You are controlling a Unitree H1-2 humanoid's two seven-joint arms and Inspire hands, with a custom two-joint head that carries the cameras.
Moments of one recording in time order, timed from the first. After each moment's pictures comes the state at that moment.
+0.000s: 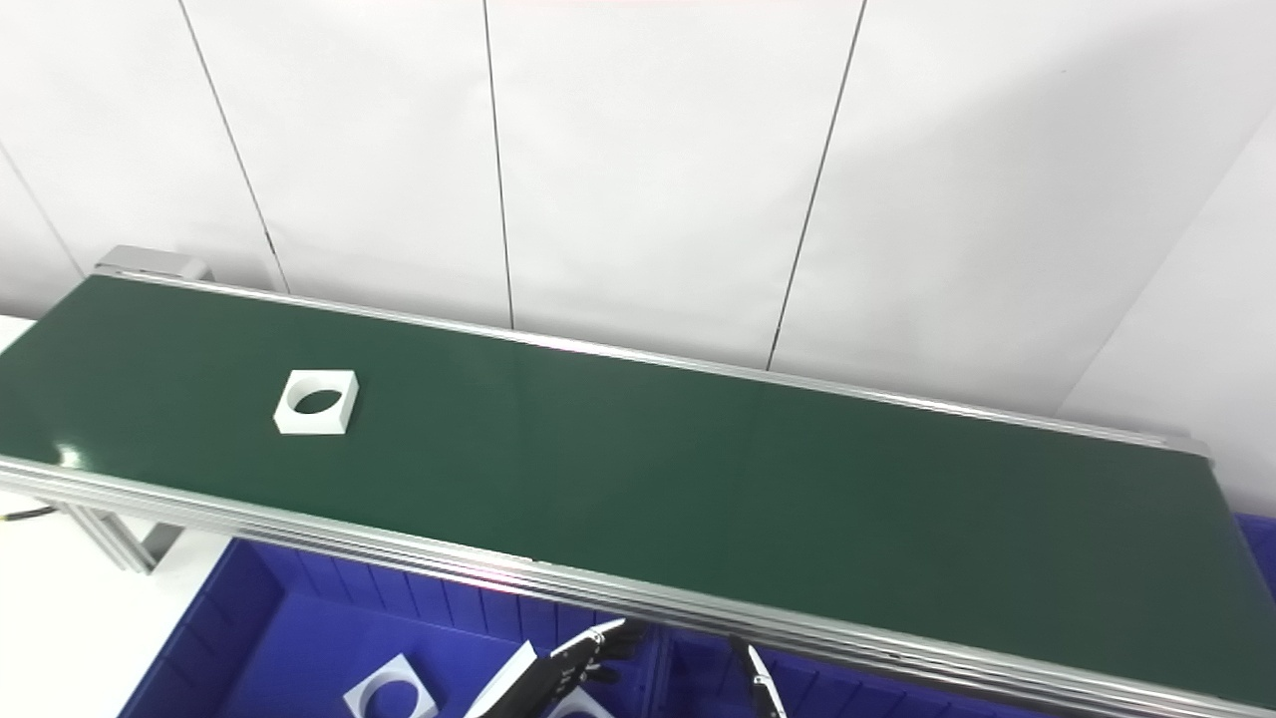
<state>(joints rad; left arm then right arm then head) 0.03 0.12 -0.55 0.43 0.12 -0.43 0.11 0.08 -0.21 0.59 0.42 -0.14 -0.42 -0.48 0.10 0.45</state>
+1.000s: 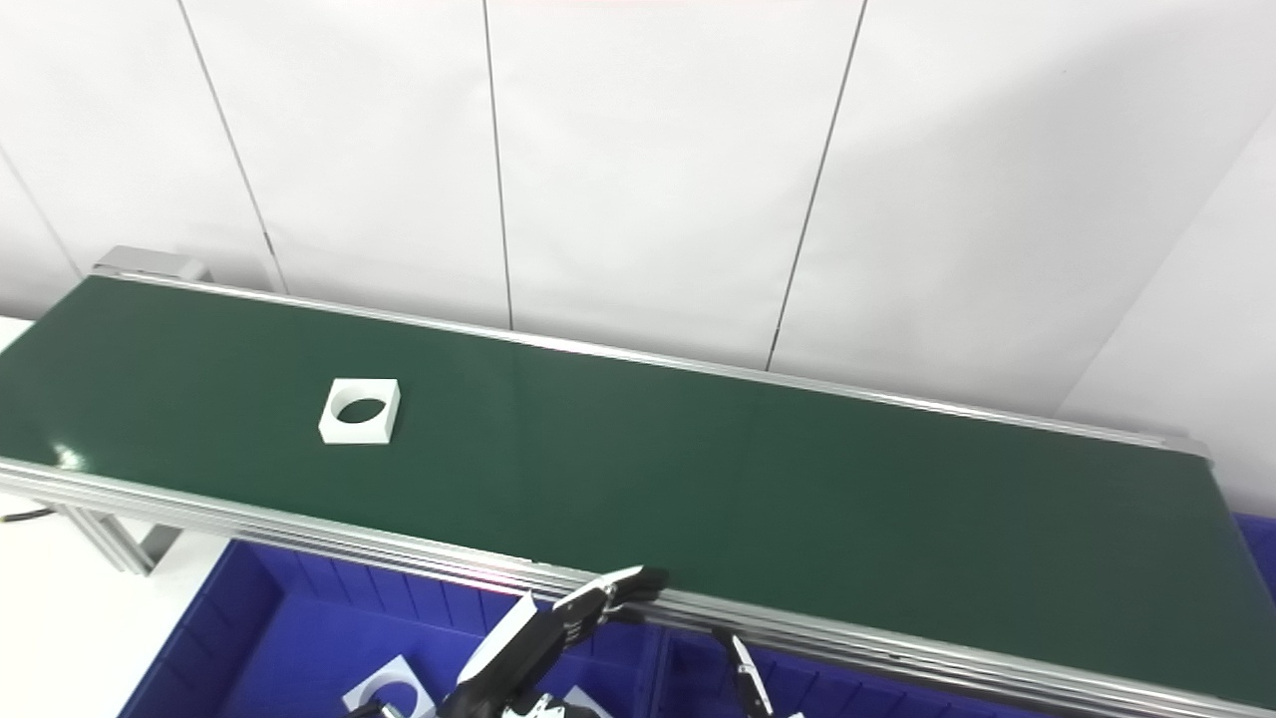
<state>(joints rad) 0.05 0.17 -0.55 0.10 0.07 -0.44 0.05 0.05 -0.18 0.58 0.45 -0.13 -0.42 -0.45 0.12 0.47</state>
